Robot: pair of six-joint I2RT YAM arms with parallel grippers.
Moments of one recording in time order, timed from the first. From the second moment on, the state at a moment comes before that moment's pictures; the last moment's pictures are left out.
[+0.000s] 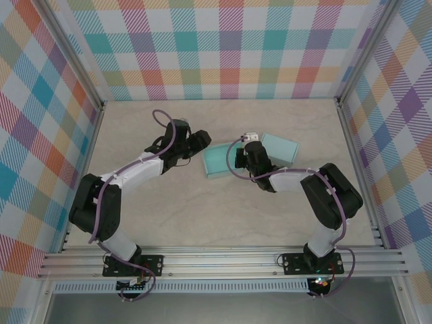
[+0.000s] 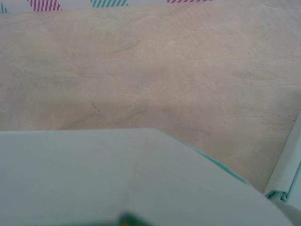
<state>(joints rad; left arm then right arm) -0.45 1.63 1.08 -0.08 0.13 -0.93 0.61 1.74 0.82 0.43 0.21 0.30</state>
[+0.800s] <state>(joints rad) -0.45 1.68 1.00 0.08 0.27 -1.10 0.62 1.74 0.83 0.41 0.23 0.28</state>
